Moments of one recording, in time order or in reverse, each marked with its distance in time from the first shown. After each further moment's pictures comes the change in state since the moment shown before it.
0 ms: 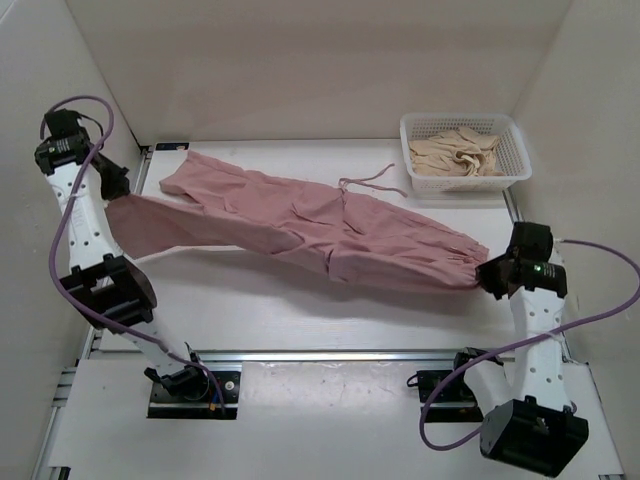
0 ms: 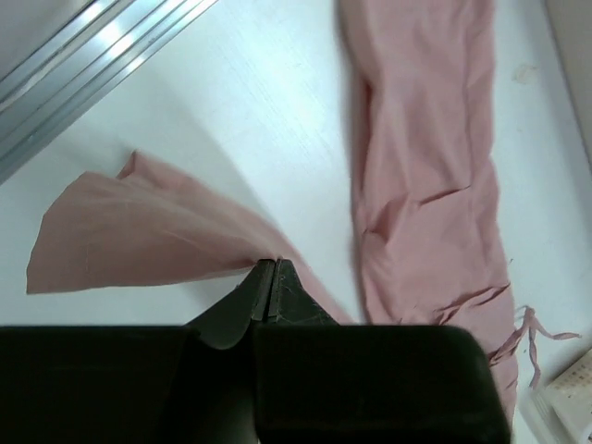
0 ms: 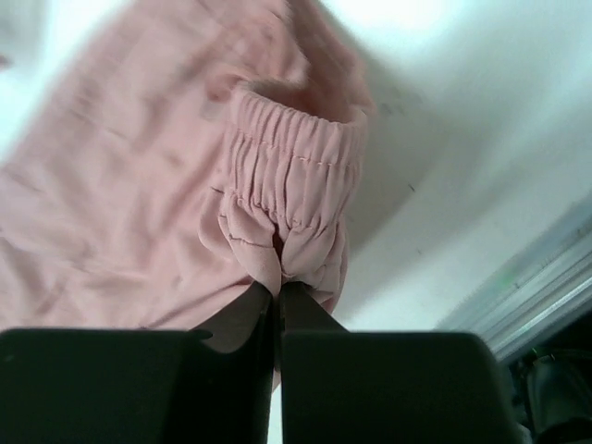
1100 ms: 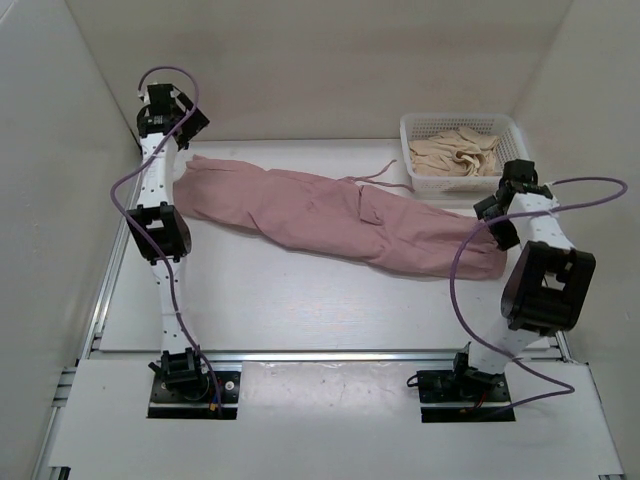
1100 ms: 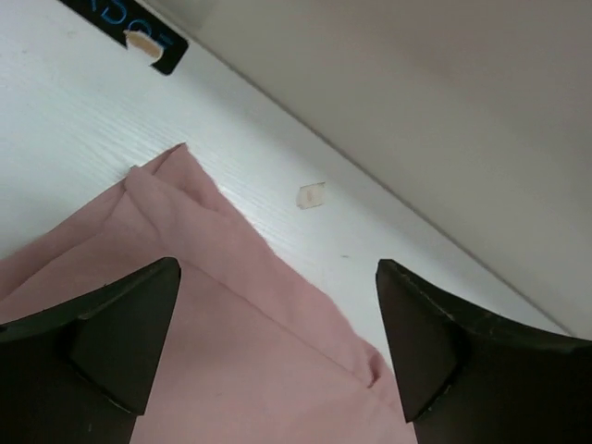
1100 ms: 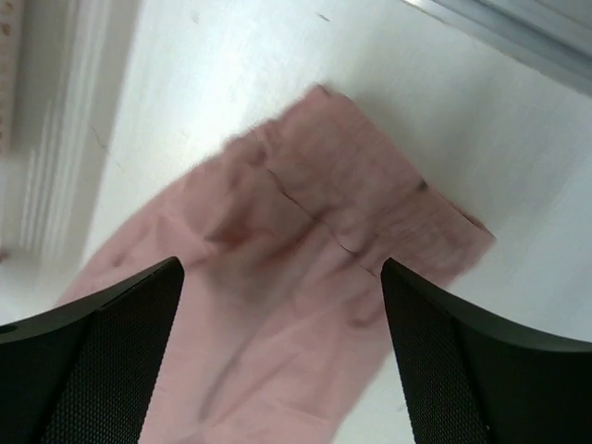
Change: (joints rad) left arm -0.324 0.859 0.845 0.351 -0.010 -0.035; right arm 0.015 0.845 0.513 0.246 0.212 0.000
